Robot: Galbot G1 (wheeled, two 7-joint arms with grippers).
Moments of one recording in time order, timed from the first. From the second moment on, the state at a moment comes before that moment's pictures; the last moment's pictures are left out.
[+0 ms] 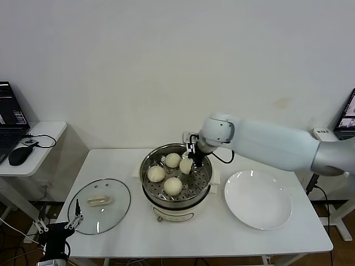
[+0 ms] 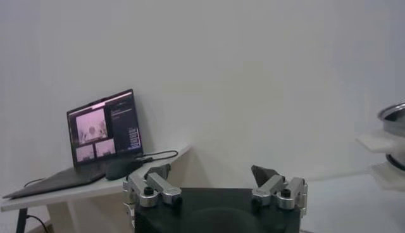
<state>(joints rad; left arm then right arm) 1.74 -1.32 -0.75 -2.06 -0.05 -0.13 -0.26 0.45 1.07 -1.23 1.38 0.45 -0.66 -0.79</state>
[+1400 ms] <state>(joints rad) 1.76 -1.33 -0.73 -2.05 -0.04 -0.12 -0.24 -0.22 0.71 -0.54 1.76 0.50 -0.37 -0.14</state>
